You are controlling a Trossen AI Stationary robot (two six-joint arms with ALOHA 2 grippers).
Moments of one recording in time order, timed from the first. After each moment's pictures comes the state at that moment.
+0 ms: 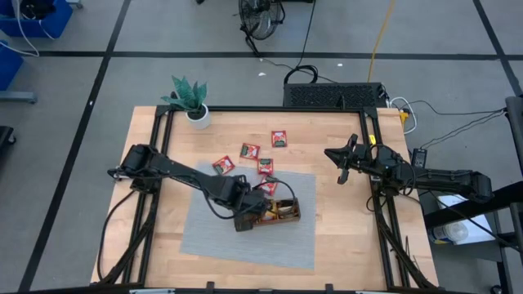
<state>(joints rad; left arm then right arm) -0.28 1.91 1.53 -0.98 -0.15 -0.41 -0.23 0.37 0.01 0.42 0.10 0.07</state>
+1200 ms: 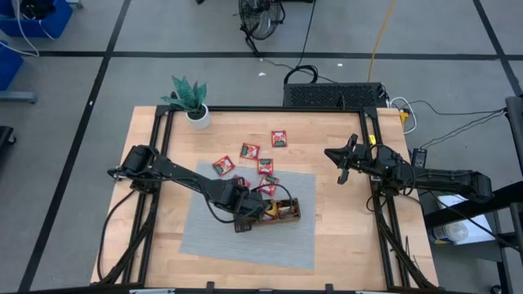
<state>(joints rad) -0.29 1.91 1.45 -0.91 -0.18 -0.43 -0.23 0.37 0.01 0.42 0.10 0.07</state>
